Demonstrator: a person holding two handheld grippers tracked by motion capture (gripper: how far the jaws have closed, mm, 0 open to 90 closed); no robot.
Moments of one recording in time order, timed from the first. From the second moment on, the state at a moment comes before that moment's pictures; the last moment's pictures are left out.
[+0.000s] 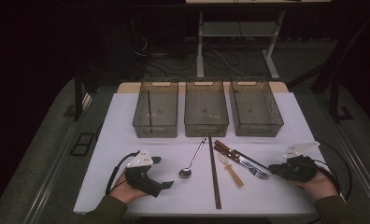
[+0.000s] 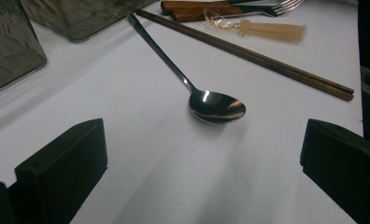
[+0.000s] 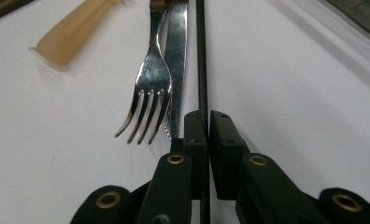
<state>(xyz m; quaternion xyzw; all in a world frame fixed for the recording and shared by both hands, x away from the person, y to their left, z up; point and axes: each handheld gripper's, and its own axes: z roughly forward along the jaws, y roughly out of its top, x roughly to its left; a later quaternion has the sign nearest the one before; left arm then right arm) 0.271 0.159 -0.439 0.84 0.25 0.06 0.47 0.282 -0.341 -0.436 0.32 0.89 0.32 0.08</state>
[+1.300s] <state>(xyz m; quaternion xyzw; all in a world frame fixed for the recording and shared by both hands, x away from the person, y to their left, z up) 0.271 0.158 -0.439 0.84 0.25 0.06 0.47 0.277 -0.341 -0.404 0.31 0.86 0.40 0.09</state>
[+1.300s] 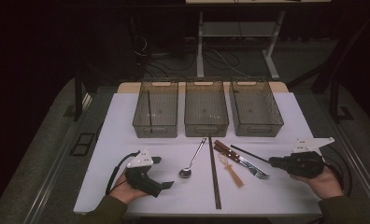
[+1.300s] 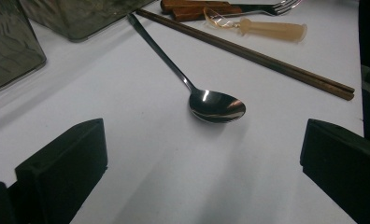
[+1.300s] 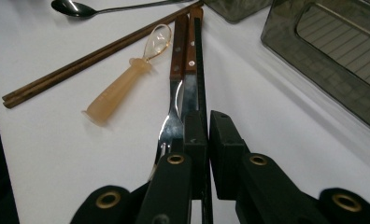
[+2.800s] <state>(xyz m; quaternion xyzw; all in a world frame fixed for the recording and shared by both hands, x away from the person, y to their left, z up) 0.271 0.157 -0.441 0.84 0.25 0.06 0.47 0.313 -0.270 -0.383 0.28 0.84 0.45 0.08</state>
